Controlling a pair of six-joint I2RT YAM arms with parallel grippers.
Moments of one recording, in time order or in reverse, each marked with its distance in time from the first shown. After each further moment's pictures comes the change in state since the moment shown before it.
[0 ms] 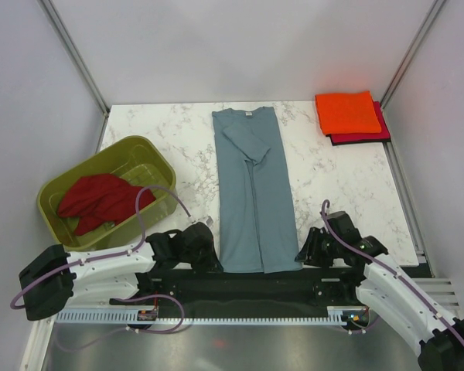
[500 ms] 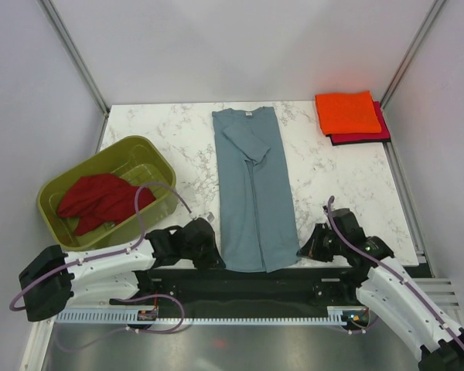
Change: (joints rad) left arm 0.005 -0.009 0.021 -0.019 0.001 0.000; right arm 0.000 -0.092 -0.003 -0.013 -0.026 0.039
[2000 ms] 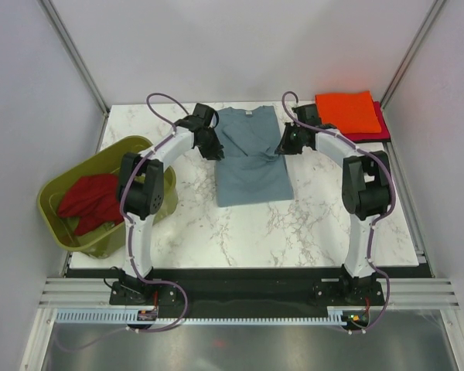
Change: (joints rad) left arm 0.682 1.141 1.342 -0.266 0.021 0.406; right arm -0.214 1.517 1.268 0.348 0.050 -0.330
